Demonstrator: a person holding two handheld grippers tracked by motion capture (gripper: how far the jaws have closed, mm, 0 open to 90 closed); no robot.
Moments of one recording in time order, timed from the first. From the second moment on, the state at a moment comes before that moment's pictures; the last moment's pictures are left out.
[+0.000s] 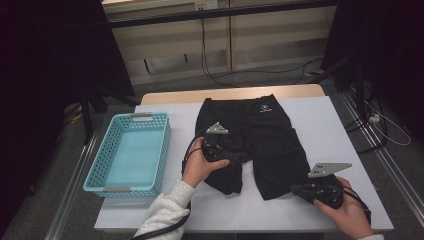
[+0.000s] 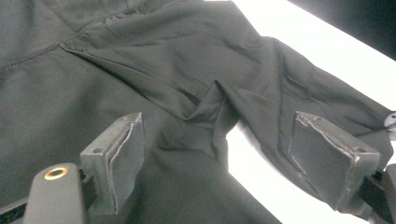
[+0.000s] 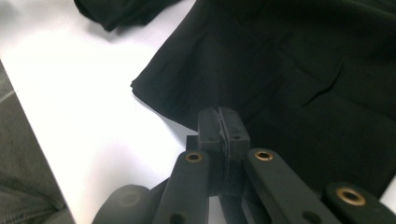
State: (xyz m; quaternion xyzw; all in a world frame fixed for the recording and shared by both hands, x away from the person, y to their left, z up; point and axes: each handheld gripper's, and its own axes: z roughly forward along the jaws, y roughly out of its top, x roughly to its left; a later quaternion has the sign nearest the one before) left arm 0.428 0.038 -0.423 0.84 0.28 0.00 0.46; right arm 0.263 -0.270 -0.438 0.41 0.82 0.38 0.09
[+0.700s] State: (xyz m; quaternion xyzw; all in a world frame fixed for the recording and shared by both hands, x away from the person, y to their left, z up) left arm 0.428 0.039 -0.423 0.85 0.28 0.00 0.45; right arm 0.242 -0.294 -0.438 0.41 0.83 0.36 0.10
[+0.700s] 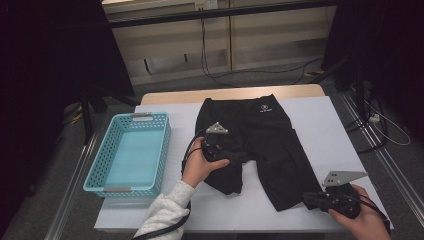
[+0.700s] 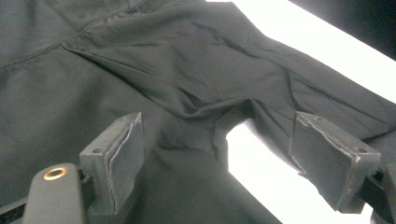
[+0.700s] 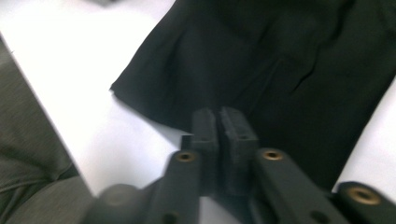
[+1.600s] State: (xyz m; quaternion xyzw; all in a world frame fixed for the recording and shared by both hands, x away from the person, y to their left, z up) left arm 0.428 0.039 -0.424 0.85 0.28 0.01 0.45; right arm 0.305 -0.319 -0.453 0.55 0.75 0.32 0.16
